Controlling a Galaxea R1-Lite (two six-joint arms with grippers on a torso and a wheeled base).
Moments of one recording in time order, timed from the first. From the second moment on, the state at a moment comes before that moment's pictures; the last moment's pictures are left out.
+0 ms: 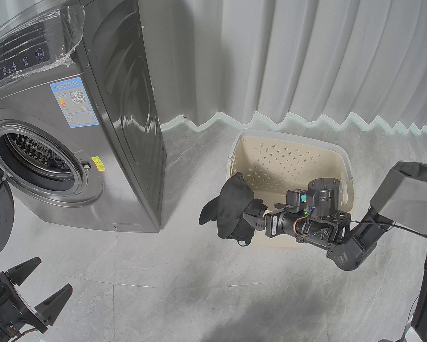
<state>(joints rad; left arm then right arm) -0.13 0.59 -0.04 -0.46 -0.27 -0.11 0.50 2.18 -0.81 -1.06 0.07 0.16</state>
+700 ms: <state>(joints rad) -0.13 0.58 -0.03 -0.45 -0.27 -0.11 0.49 2.36 -0.97 -1.11 0.07 0.15</state>
